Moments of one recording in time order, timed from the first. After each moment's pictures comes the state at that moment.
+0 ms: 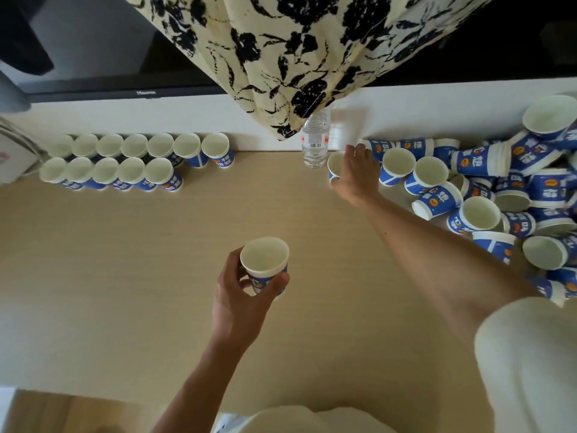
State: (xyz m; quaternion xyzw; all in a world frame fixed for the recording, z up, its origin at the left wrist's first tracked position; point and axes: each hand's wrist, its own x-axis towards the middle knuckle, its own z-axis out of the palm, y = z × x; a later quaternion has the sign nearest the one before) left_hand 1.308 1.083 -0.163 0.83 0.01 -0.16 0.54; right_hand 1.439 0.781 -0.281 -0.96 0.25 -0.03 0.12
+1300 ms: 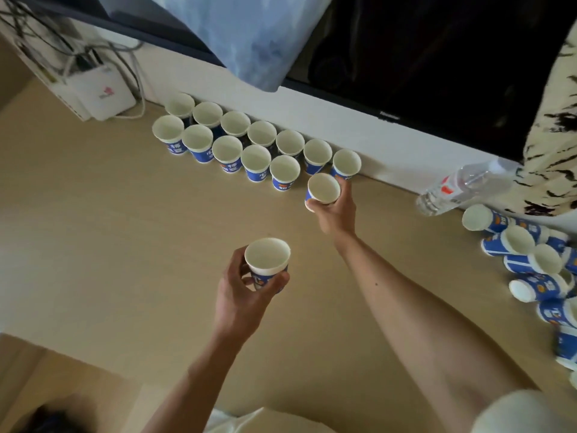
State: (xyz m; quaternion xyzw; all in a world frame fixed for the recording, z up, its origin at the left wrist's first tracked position) left_hand 1.424 1.306 -0.185 0.77 0.10 -0.13 0.62; right_hand 1.541 1.095 -0.261 -0.80 0.26 -0.08 0.53
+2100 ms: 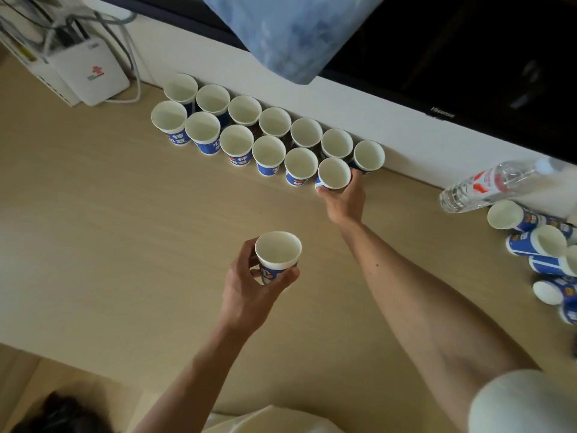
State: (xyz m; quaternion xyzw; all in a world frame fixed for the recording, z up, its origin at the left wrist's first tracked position) left_hand 1.465 1.326 -0.207 0.76 0.09 -0.18 0.62; right_hand 1.590 1.103 -0.307 -0.80 0.33 -0.09 0.49
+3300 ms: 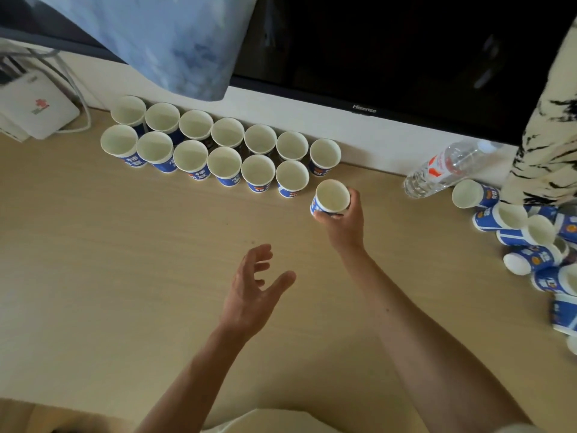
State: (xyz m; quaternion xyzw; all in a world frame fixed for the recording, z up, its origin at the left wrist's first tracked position) left_hand 1.465 1.277 -0.213 0.79 0.03 -0.26 0.55; right_hand 1.517 1.054 -0.284 -0.75 0.34 -0.11 0.56
